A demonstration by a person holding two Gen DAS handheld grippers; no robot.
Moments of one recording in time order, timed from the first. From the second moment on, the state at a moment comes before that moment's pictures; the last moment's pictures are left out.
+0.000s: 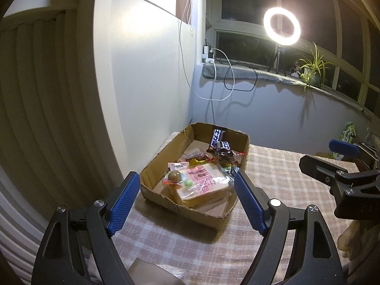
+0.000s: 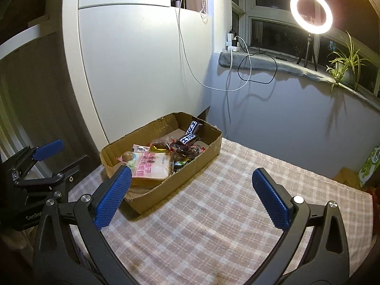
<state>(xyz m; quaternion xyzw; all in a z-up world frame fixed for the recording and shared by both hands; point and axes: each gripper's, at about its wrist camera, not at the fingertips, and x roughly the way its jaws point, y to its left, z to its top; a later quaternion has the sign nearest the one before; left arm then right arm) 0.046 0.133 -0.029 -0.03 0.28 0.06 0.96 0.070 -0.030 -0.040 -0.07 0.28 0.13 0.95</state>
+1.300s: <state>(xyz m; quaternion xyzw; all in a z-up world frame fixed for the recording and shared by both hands) 0.041 0.122 -0.027 -0.03 0.28 0.06 0.96 0.060 -0.035 -0.045 -0.06 0.29 0.12 0.95</state>
